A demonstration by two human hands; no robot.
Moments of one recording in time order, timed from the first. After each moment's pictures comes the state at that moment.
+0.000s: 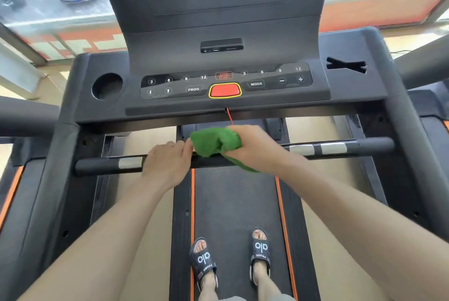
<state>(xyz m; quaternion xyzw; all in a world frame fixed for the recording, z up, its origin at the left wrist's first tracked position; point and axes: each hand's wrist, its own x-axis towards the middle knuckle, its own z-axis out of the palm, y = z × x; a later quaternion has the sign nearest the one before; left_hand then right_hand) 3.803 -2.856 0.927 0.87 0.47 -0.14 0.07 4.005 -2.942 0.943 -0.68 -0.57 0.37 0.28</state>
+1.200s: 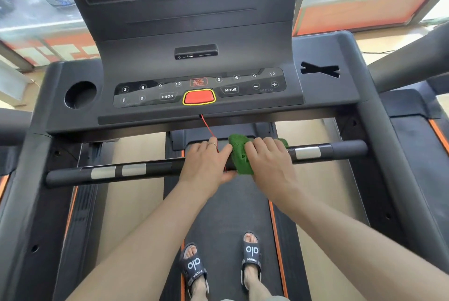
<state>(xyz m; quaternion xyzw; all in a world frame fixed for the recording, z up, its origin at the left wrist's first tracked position) 3.906 -2.910 0.912 0.94 0.32 -0.10 0.01 4.057 -3.005 0.875 -0.75 -0.65 -0.11 0.02</state>
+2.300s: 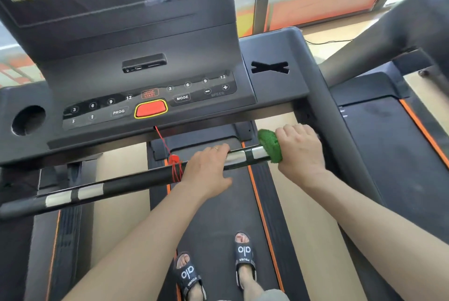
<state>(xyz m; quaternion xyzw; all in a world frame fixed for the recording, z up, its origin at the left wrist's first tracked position) 3.988 -2.946 0.911 0.93 0.30 -0.12 0.15 4.183 -3.074 0.893 -0.84 -0.54 -0.04 -0.02</state>
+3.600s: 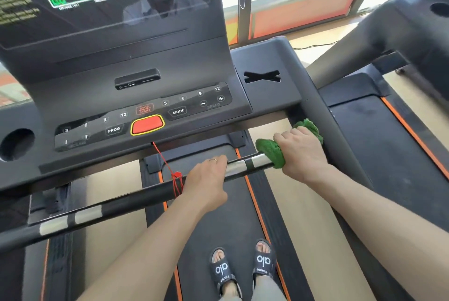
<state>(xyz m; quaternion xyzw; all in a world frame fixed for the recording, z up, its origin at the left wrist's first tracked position) 3.987 -2.939 0.917 0.94 0.29 -0.14 0.15 4.198 -3.068 0.904 -0.82 -0.56 0.00 -0.06</state>
